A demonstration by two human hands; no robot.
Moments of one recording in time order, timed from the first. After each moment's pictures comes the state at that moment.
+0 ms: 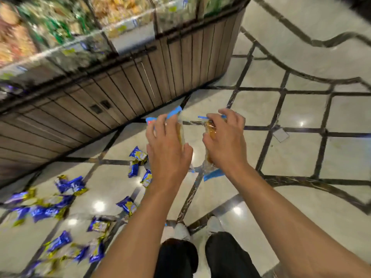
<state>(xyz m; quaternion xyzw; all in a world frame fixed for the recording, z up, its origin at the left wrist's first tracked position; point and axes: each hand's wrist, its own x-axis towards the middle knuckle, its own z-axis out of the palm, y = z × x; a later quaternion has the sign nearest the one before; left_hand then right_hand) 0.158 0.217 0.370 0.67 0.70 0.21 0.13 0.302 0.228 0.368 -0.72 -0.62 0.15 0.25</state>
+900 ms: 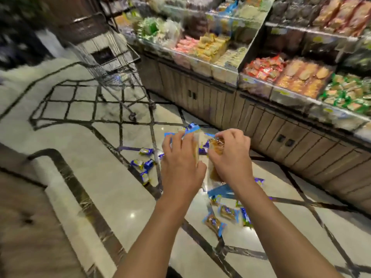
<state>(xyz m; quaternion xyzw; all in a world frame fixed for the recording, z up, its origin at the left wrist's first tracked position) -0.066 -0.157 0.581 0.23 0.93 0.26 -0.09 -0.039 -0.022 0.566 -0.24 -0.89 0.31 0.21</state>
